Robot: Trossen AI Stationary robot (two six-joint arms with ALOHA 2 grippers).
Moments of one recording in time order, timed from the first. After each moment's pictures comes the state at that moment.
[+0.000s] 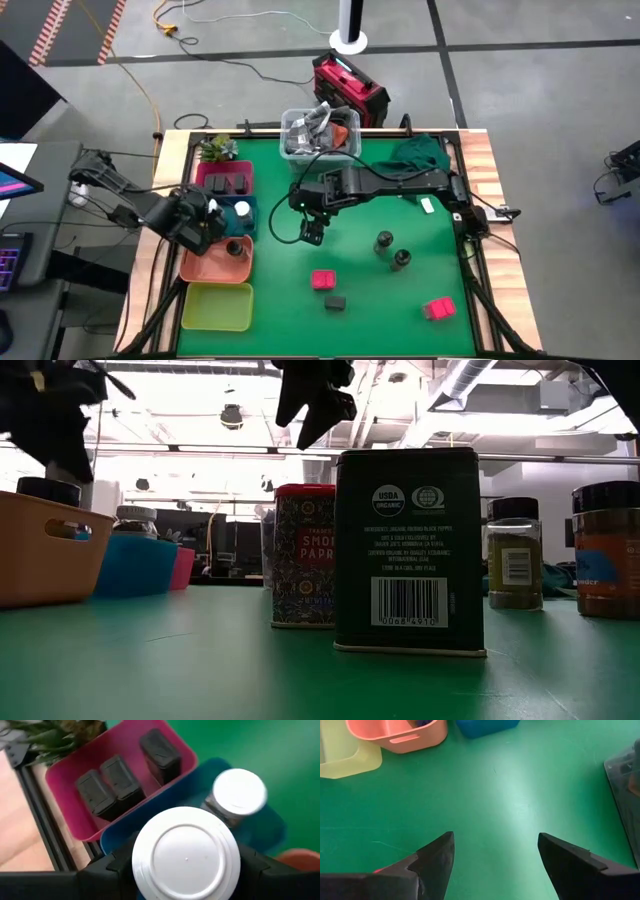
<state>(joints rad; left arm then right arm) -0.54 0.91 0.83 -1.50 -0.66 -1.54 0.05 2.11 2.19 -1.16 0.09 0.30</state>
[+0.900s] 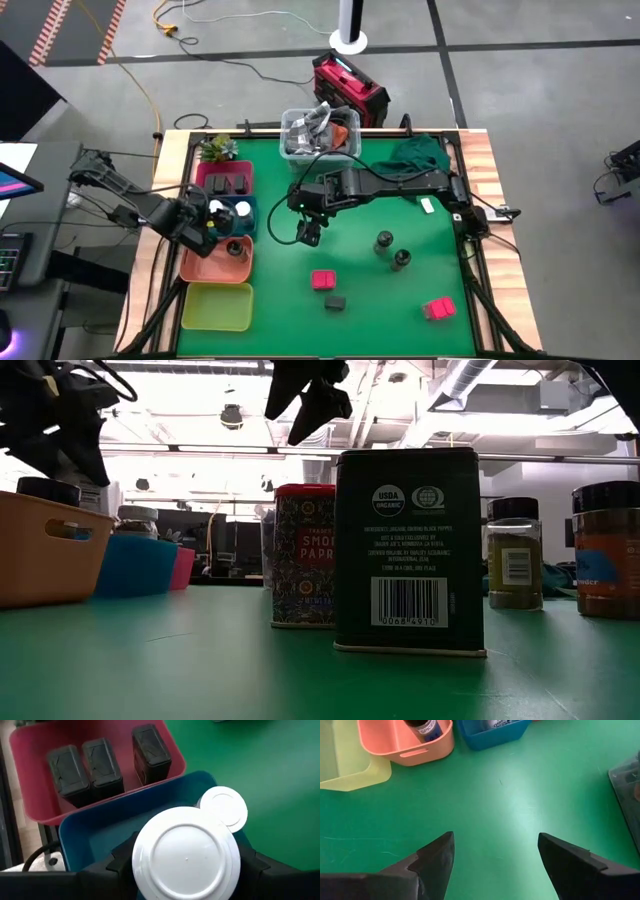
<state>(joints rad) -0.53 0.91 0.78 -1.35 -0.70 -1.75 0.07 2.11 2.19 -1.11 0.09 0.32</state>
